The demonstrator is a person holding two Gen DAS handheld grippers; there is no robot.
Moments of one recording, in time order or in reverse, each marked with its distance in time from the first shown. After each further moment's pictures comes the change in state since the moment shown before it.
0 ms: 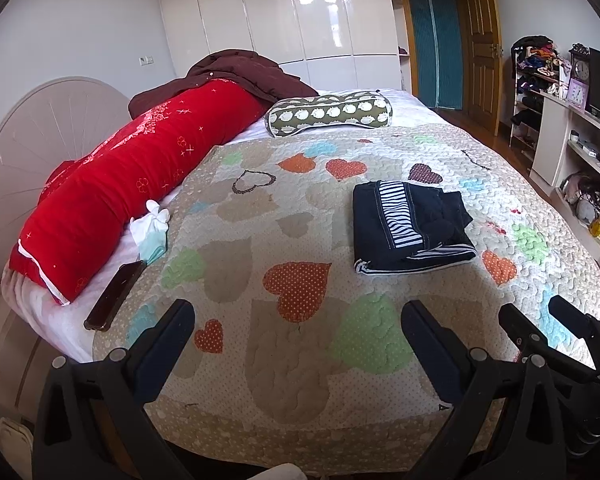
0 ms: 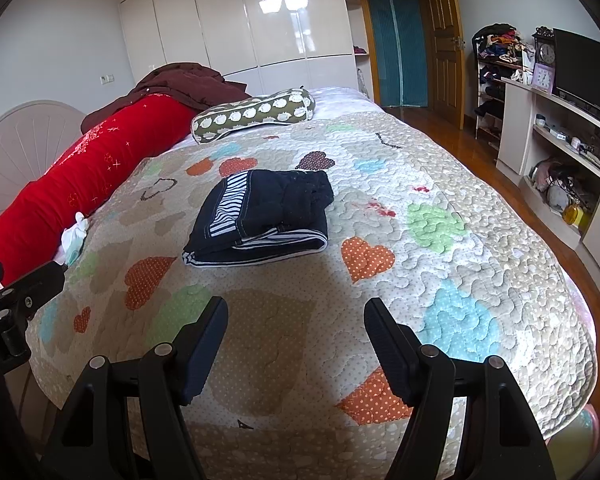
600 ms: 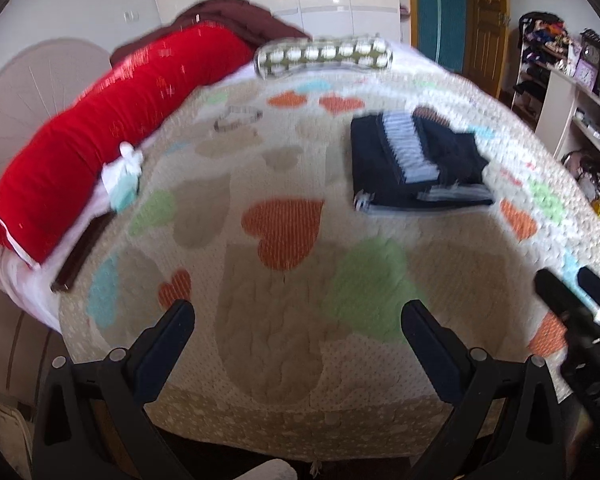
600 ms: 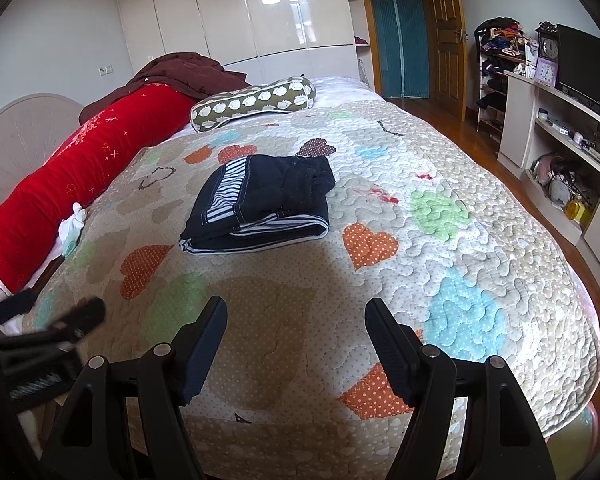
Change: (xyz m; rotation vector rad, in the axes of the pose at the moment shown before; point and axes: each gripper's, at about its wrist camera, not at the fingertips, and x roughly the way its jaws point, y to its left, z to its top) left arm 0.068 -0.004 -0.035 -0.013 0.210 -0.037; right arm 0.009 0.001 -0.007 -0.003 0.041 -0.003
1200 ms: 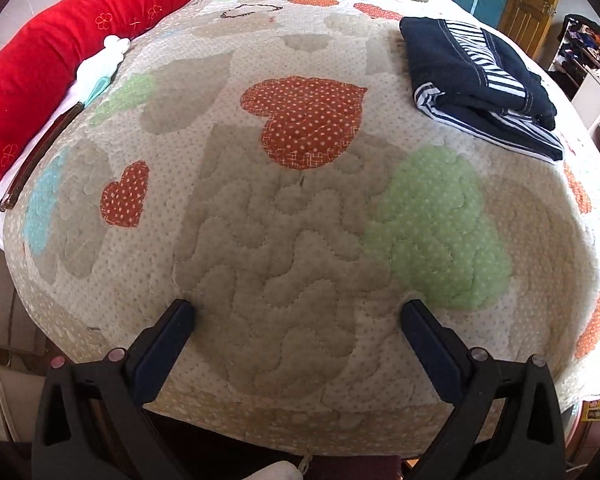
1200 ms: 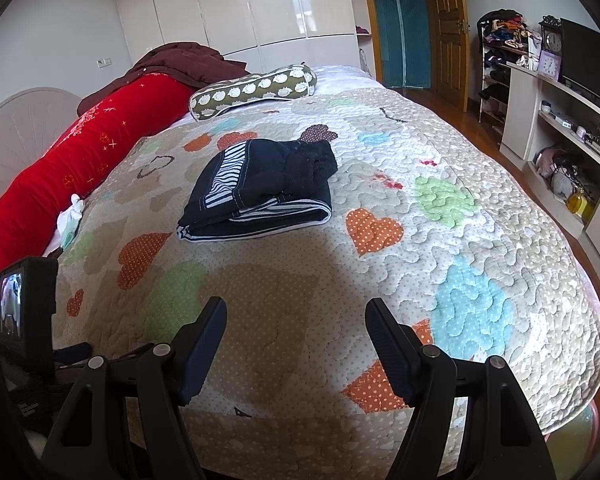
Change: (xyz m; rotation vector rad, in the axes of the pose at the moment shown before) left arm 0.077 0.015 -0.028 -0.130 0.235 -0.033; right arm 0.009 0.002 -0.005 0.006 0.040 0.001
